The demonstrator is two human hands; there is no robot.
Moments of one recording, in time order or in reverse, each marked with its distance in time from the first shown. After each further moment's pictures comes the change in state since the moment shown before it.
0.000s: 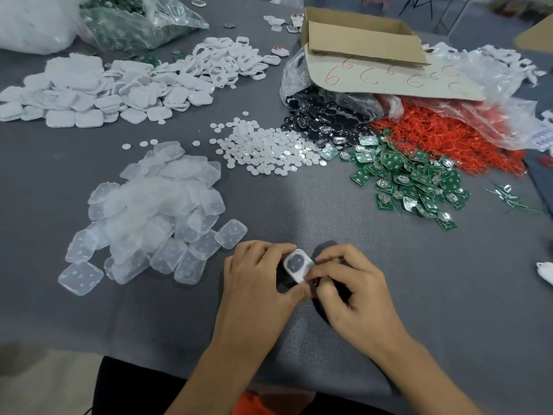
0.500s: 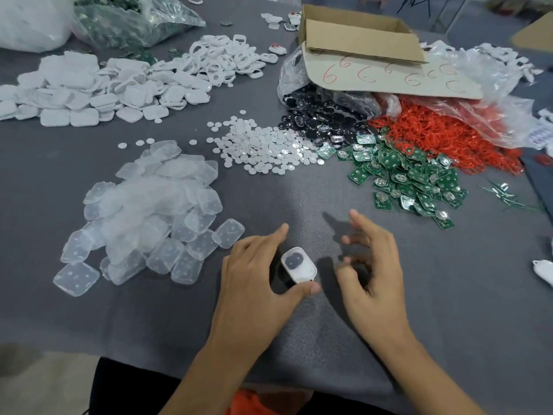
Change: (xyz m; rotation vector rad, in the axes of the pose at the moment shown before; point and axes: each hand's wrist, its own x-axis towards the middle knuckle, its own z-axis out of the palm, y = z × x) left_hand 0.002 0.003 -0.007 -0.073 -0.065 -0.047; right_hand 0.005 0.006 -0.005 0.141 0.231 0.123
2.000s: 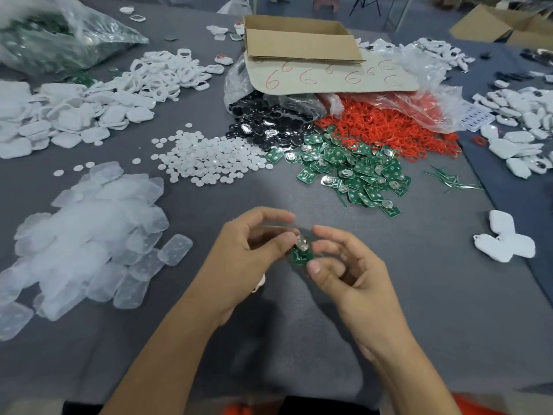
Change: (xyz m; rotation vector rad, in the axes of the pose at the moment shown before) left_hand 0.051 0.059 0.002 -0.781 -0.354 -0.126; right_hand -0.006 -0.020 -0.048 0.614 -0.017 0.443
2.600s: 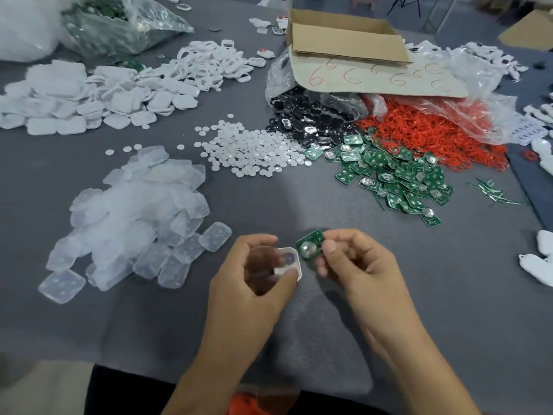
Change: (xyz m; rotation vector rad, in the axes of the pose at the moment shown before) left_hand -0.061 -0.034 -0.014 0.180 0.426 0.079; right_hand 0.014 0.002 0.038 -0.136 -0.018 0.094
